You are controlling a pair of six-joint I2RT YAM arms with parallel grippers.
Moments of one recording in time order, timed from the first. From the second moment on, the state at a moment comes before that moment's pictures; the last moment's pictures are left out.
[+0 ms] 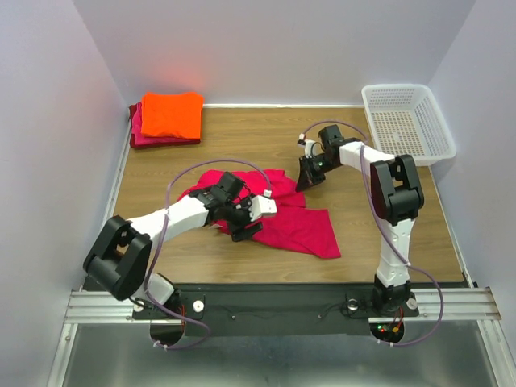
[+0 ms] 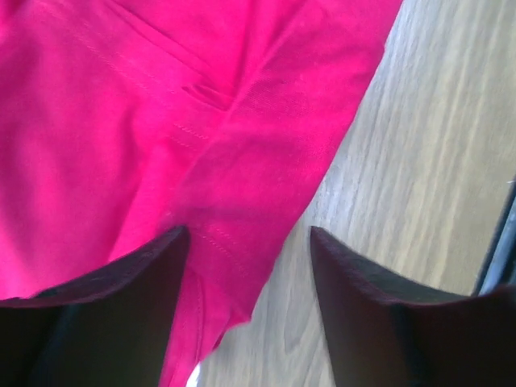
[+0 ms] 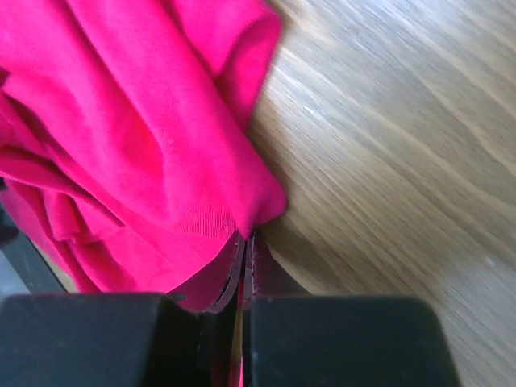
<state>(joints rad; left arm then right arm) -0.64 1.43 0.83 -0.43 0.44 0.63 0.26 2.13 1.51 -0.60 -0.70 -0.08</state>
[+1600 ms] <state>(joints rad) -0.18 1.12 0.98 -0.91 0.50 1.25 -0.06 1.63 1.32 -0.91 -0.50 -0.39</state>
